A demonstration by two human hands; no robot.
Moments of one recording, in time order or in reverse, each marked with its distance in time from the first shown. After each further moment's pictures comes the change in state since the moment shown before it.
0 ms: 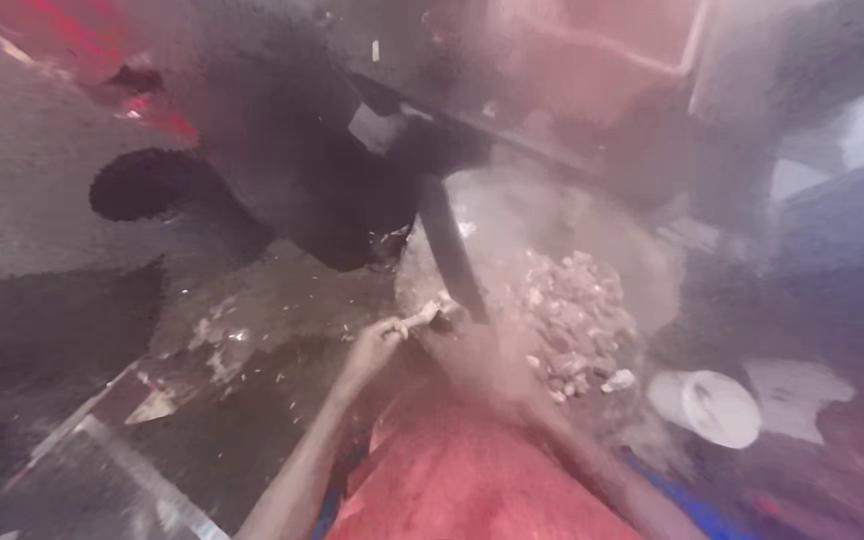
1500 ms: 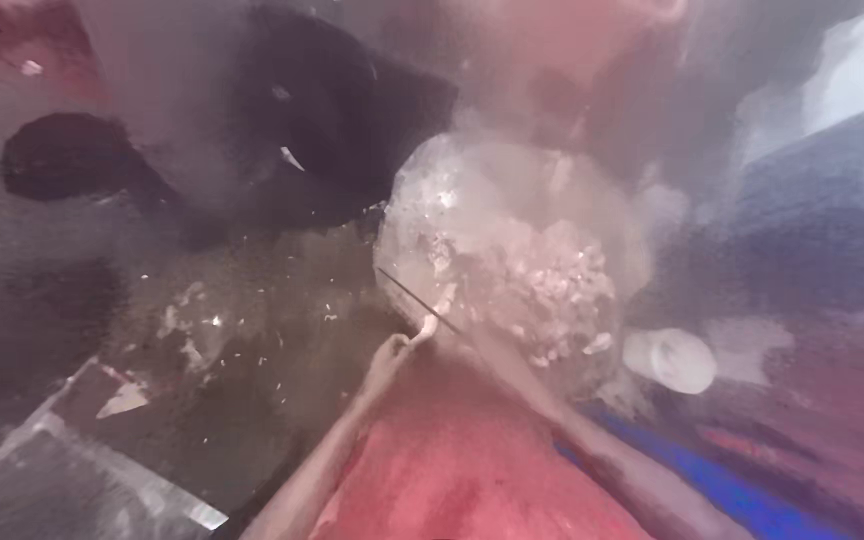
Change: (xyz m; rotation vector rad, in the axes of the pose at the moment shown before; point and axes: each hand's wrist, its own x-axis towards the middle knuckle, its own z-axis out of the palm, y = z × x) left_hand -0.052 -0.069 0.092 -0.307 -0.145 -0.373; right_hand -0.037 0.055 -0.007 -0.490 -0.390 0.235
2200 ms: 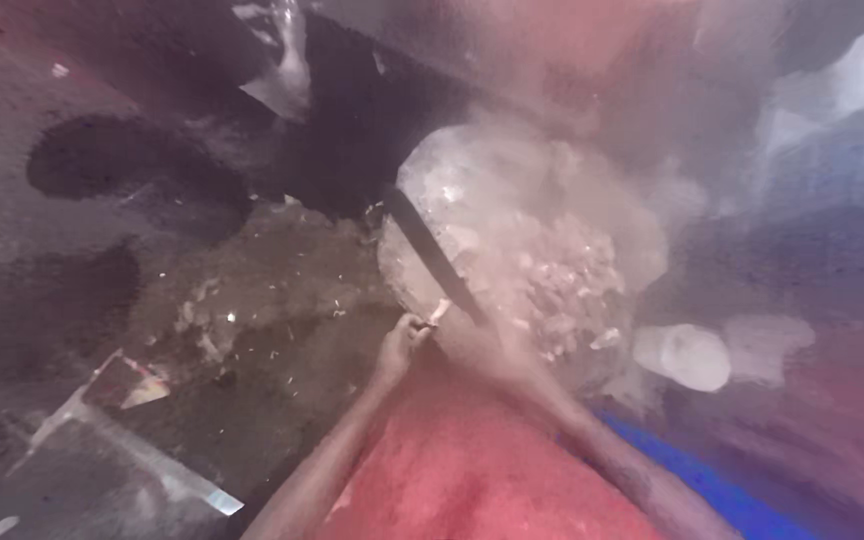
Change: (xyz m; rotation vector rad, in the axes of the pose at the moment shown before) left_hand 0.016 0.027 0.016 0.477 0.127 0.019; right_hand -0.022 -0.026 -0.028 0.279 0.218 -0.146
